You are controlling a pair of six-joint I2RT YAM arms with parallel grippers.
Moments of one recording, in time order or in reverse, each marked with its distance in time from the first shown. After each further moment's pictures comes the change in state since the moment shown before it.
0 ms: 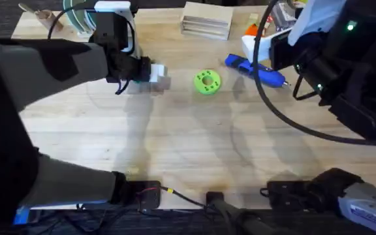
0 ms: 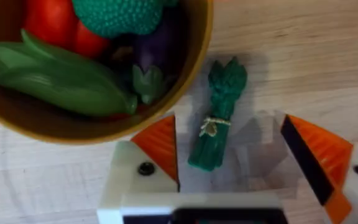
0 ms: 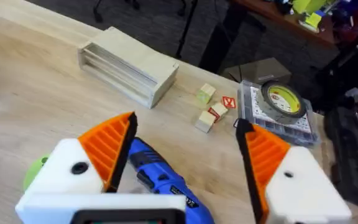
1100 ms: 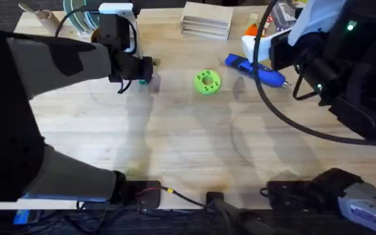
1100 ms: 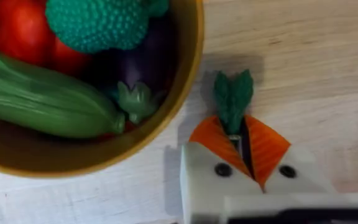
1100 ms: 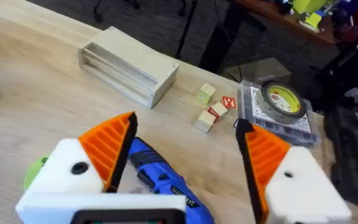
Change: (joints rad) left arm 0.001 0.055 0.006 0.053 0.045 0.008; right arm 0.000 0.000 0.000 0.000 0.000 0.000
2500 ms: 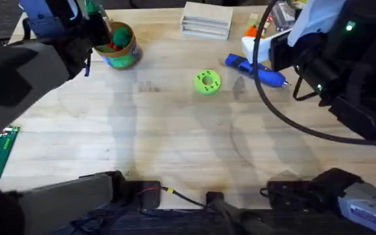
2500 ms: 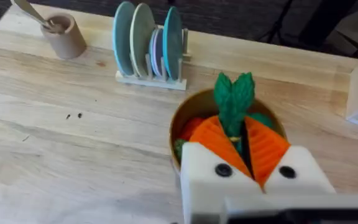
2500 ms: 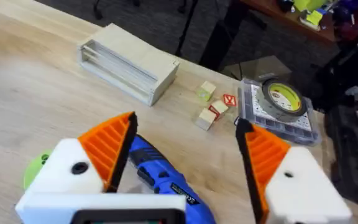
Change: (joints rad) left arm 0.201 -0.256 0.000 0.261 -0.127 -0.084; right arm 0.000 0.000 0.000 -0.011 0.000 0.000
